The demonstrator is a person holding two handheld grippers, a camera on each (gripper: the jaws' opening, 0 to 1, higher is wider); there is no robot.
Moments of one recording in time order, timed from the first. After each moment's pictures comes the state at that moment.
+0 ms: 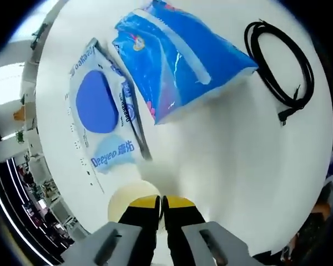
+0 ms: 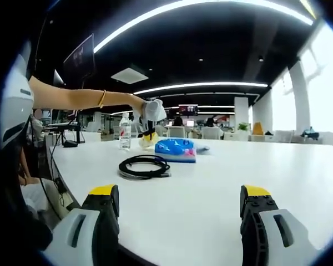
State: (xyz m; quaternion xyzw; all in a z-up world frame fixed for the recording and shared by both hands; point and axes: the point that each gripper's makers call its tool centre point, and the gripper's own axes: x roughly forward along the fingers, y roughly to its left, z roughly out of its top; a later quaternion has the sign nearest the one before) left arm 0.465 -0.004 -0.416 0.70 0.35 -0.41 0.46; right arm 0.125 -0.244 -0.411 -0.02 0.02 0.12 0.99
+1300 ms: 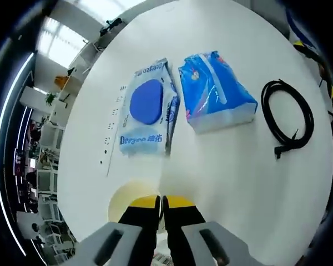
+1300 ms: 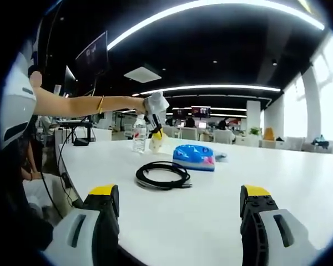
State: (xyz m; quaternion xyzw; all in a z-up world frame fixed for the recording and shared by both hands) left arm 0.458 0.017 -0.381 0.52 0.31 -0.39 0.69; right arm 0.129 -0.203 -0.392 -0.05 0.02 0.17 0.98
